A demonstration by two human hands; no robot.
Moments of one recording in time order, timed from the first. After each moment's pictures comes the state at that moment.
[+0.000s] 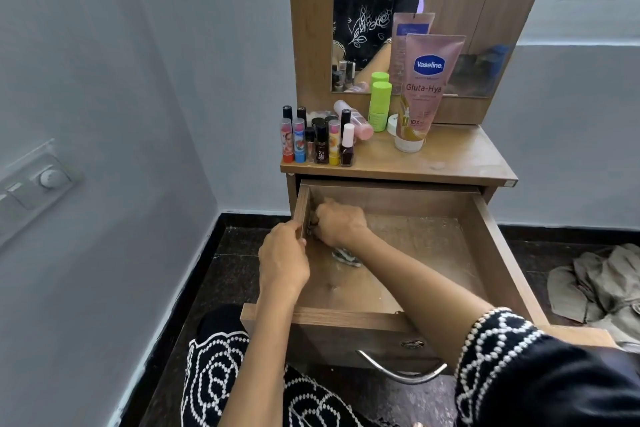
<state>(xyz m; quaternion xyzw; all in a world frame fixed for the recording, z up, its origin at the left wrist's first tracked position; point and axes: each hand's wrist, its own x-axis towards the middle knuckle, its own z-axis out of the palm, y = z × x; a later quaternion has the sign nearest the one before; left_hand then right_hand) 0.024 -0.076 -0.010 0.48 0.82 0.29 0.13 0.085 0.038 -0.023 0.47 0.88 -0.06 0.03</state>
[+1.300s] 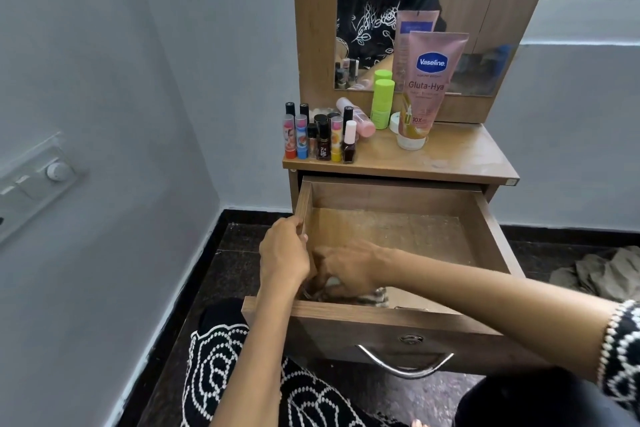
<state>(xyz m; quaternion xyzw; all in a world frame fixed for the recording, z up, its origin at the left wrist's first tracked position) 0.025 -0.076 -0.007 0.46 0.82 0.30 0.16 0.134 -0.011 -0.014 0.16 0.97 -0.07 0.18</state>
